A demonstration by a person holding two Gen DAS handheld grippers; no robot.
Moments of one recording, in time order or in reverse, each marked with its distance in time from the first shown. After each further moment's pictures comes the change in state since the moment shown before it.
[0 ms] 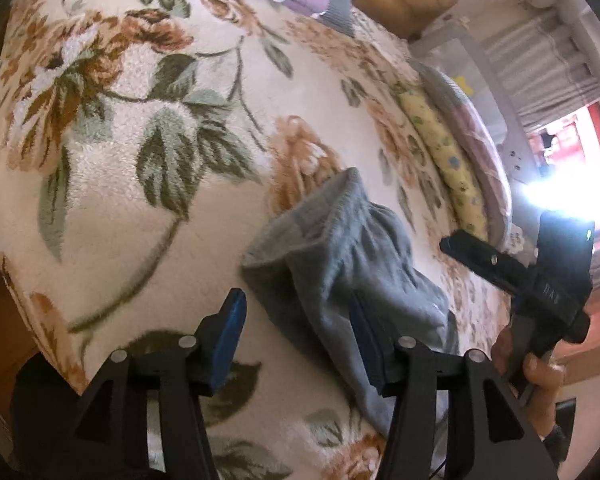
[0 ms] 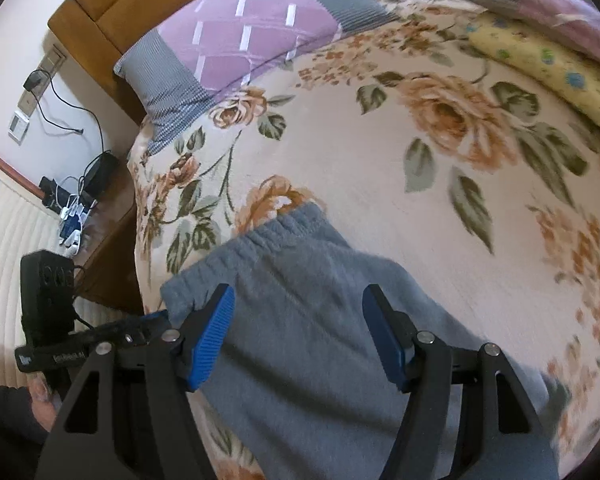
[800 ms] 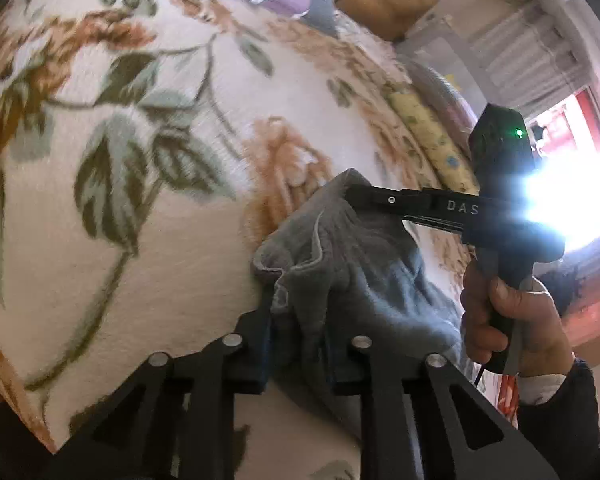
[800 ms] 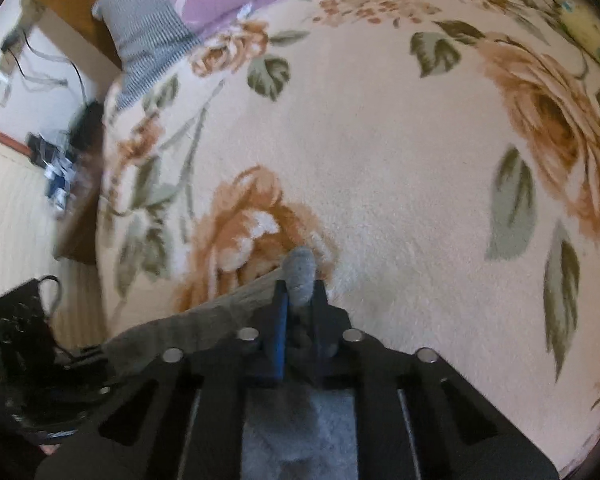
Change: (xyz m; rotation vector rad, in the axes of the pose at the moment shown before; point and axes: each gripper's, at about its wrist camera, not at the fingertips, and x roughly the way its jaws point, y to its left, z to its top) left arm 0.026 -0.009 0.004 0.086 -0.057 -0.034; right arm 0.102 -0.014 0.057 -0.081 0.200 0.054
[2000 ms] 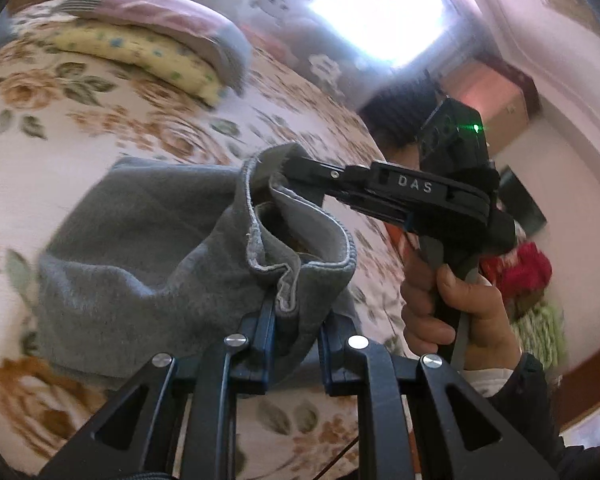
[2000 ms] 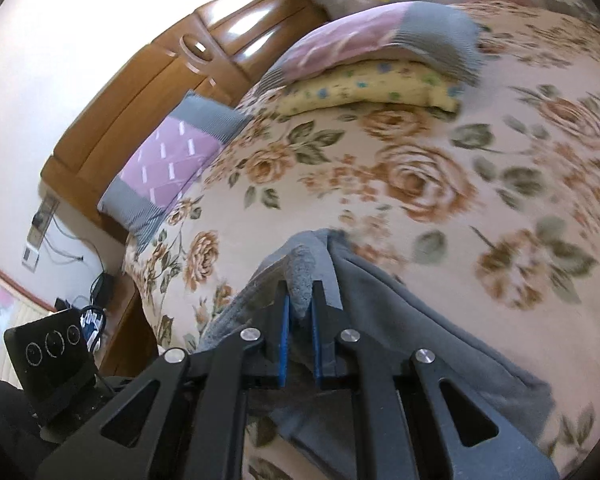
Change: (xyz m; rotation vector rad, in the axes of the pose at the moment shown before) left arm -0.016 -0.288 -0.204 0.617 0.332 -0.434; right arm -0.299 -0.058 -0.361 0.499 -0.609 -0.121
